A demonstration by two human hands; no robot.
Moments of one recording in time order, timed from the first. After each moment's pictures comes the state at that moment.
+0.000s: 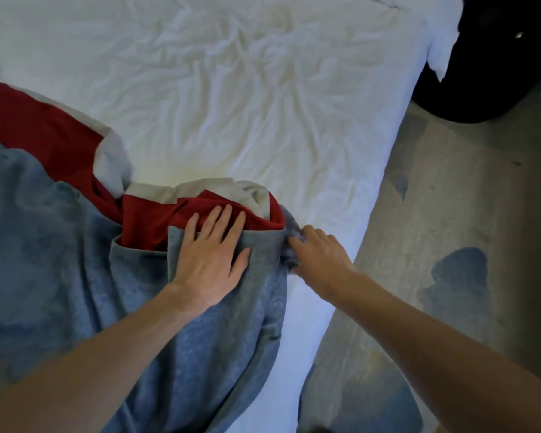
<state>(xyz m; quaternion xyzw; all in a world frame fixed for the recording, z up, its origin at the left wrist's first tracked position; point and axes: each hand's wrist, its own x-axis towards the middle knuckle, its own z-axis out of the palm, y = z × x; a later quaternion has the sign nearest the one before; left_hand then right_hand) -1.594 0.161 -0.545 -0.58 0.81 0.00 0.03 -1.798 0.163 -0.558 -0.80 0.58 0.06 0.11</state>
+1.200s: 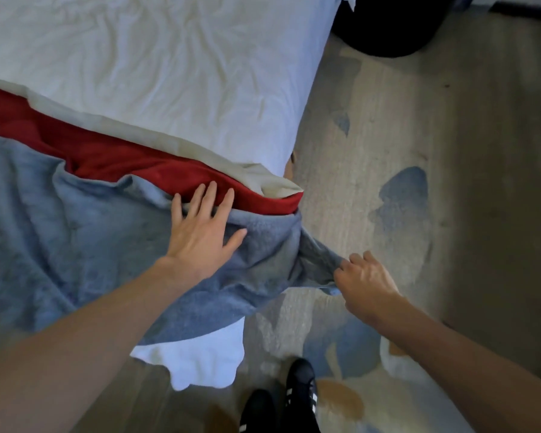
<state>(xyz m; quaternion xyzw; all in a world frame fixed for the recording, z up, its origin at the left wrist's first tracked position) -1.692 0.309 -0.564 -0.53 0.85 0.00 0.03 -1.947 0.431 -0.572 -0.75 0.60 0.26 0.10</state>
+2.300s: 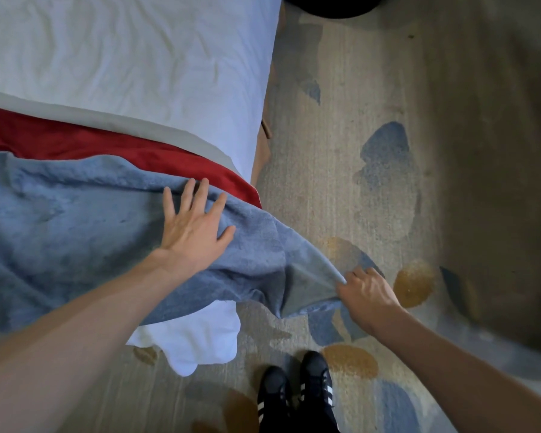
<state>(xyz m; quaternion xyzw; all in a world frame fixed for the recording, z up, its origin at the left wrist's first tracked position) -1.704 0.350 -0.596 -0.47 0.87 -0.04 0.10 -1.941 0.545 -0.649 -0.69 0.66 0.26 0.15</state>
